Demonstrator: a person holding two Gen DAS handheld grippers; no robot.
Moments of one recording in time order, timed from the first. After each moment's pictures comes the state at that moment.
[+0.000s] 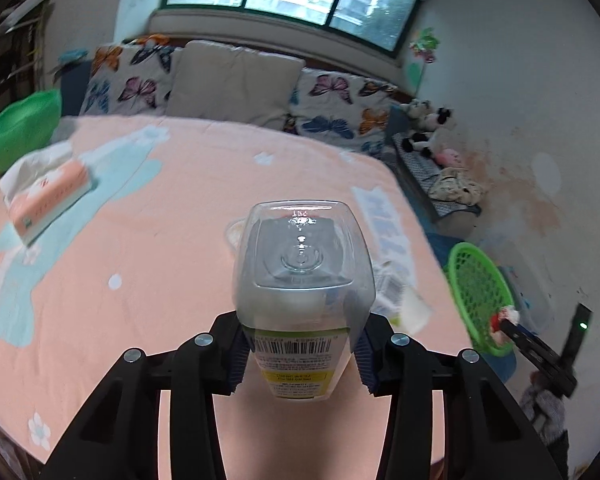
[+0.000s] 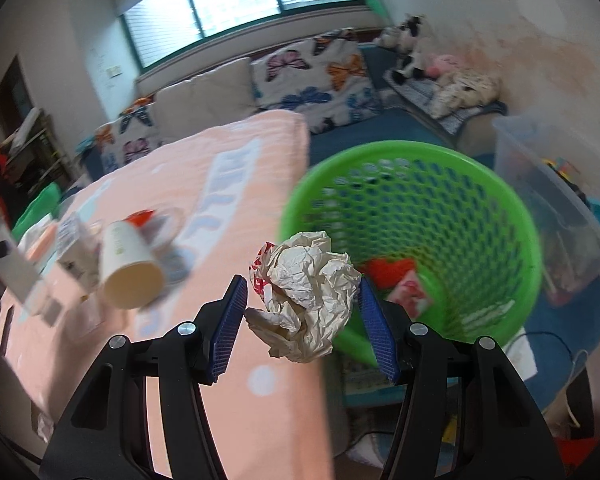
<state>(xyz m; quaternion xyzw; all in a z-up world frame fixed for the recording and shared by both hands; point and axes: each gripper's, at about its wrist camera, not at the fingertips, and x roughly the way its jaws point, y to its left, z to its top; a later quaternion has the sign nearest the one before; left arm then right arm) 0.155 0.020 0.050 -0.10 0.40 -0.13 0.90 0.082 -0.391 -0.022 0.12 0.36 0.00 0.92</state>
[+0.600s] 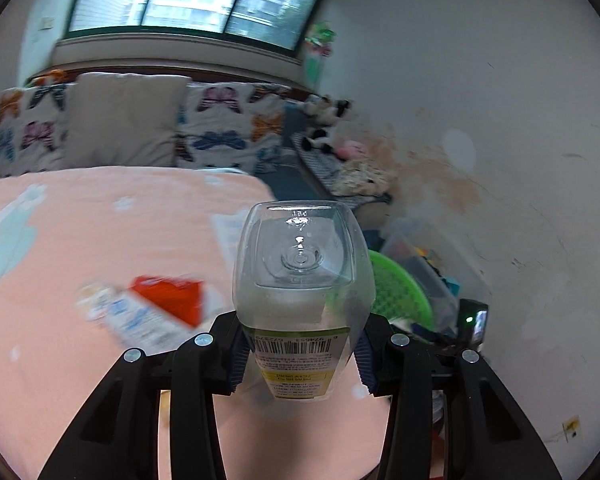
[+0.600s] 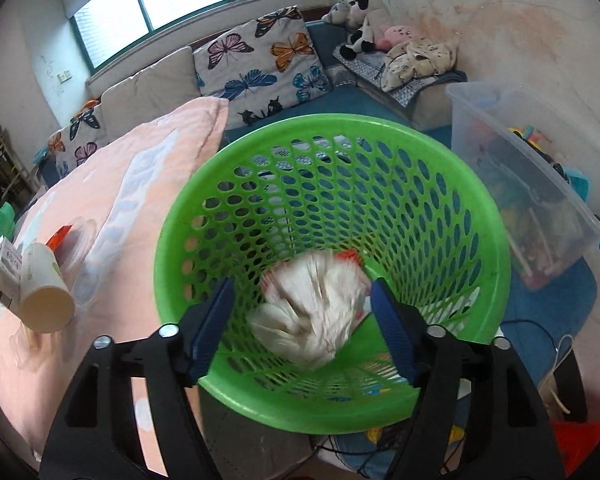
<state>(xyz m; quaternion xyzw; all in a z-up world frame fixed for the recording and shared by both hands) 0.173 -0.122 0.103 -0.08 0.36 -0.29 0.88 0.112 -0.459 -0.060 0.14 0.39 -0.07 0.91</state>
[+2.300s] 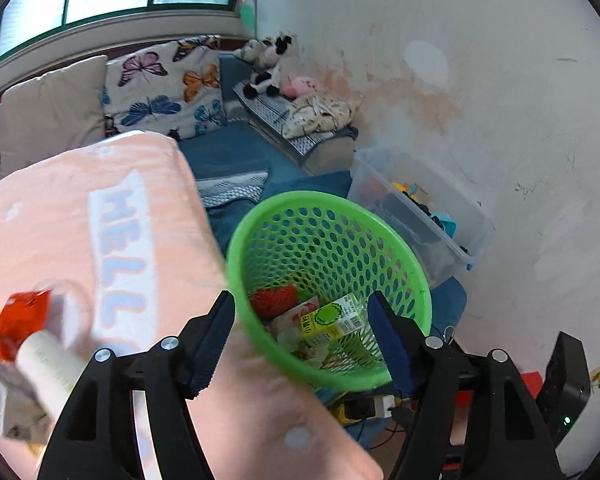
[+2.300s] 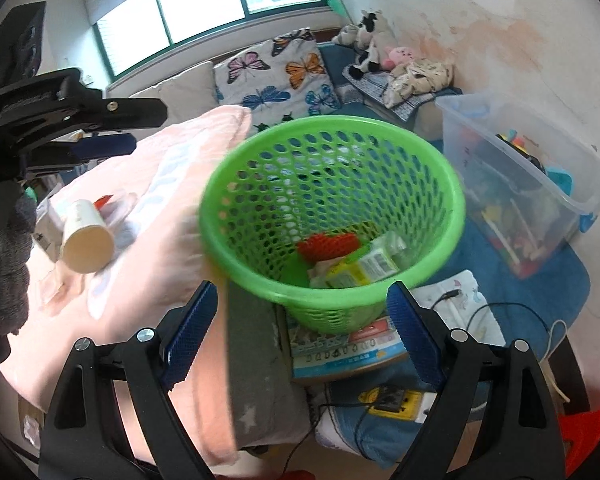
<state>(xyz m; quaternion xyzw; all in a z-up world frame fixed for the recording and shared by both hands) 0.187 -0.296 0.025 0.02 0.41 -0.34 0.85 0.020 -0.434 -0.046 0.13 0.36 -0.05 0.92</state>
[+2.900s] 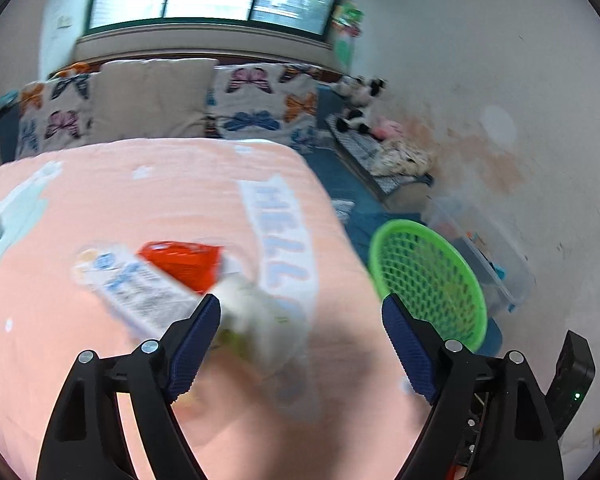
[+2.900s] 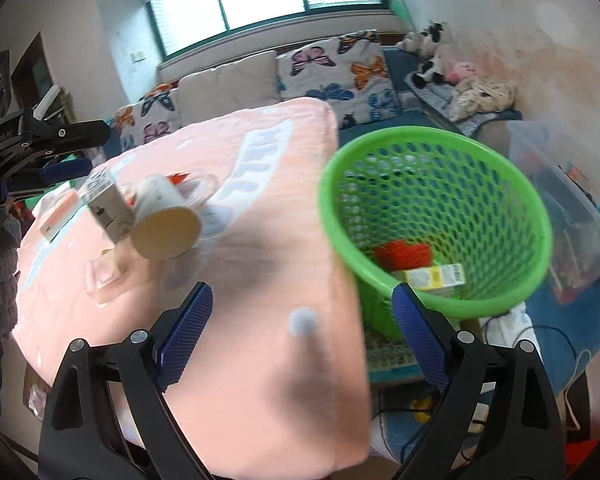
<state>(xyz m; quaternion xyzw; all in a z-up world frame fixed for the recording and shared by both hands) 0.178 -0.133 0.041 -0.05 0.38 -0.21 0.90 0.044 -0.348 -0.032 0.09 0.36 0.04 0.93</state>
